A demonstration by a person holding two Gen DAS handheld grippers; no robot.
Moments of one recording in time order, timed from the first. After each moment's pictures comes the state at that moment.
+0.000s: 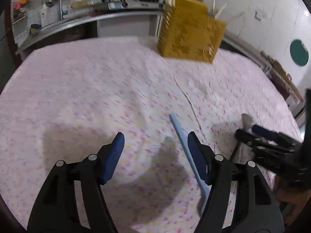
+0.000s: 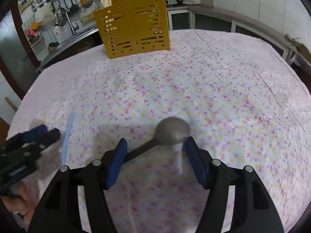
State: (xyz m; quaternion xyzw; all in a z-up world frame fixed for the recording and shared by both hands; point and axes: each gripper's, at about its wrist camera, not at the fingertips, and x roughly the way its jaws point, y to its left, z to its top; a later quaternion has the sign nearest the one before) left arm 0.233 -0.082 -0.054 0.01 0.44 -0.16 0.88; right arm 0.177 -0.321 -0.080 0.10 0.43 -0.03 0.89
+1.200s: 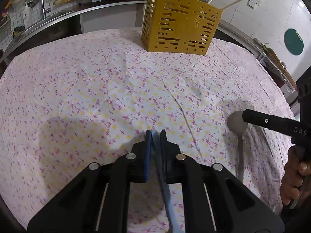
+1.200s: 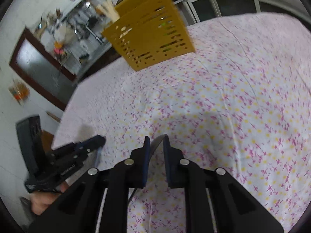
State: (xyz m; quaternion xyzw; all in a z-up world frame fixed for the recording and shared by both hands) left arm 0.266 -0.101 -0.057 0.02 0.47 -0.21 0.86; right arm 0.216 -0.334 -0.072 0.20 0.44 0.10 0.87
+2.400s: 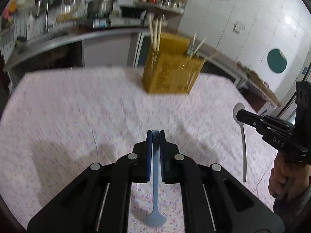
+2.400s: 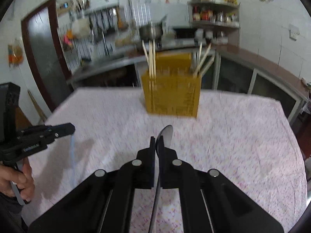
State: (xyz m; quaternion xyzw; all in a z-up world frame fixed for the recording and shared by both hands) left arm 0.233 -0.042 0.049 -0.03 0.38 -0.25 0.89; right arm 0.168 -0.292 0.050 0.03 0.31 0.05 0.95
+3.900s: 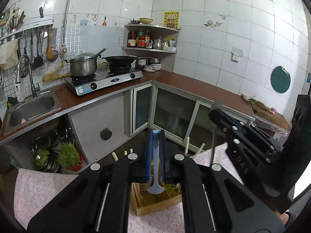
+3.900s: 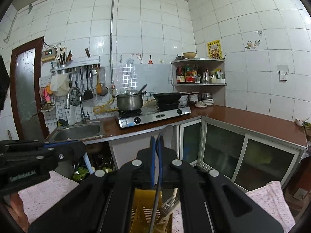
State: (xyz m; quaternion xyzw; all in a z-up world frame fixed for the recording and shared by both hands) left arm 0.425 -0.183 0.199 0.01 0.25 -0.25 0.94; right arm 0.371 -0.339 0.153 0.03 0.10 -0.01 0.99
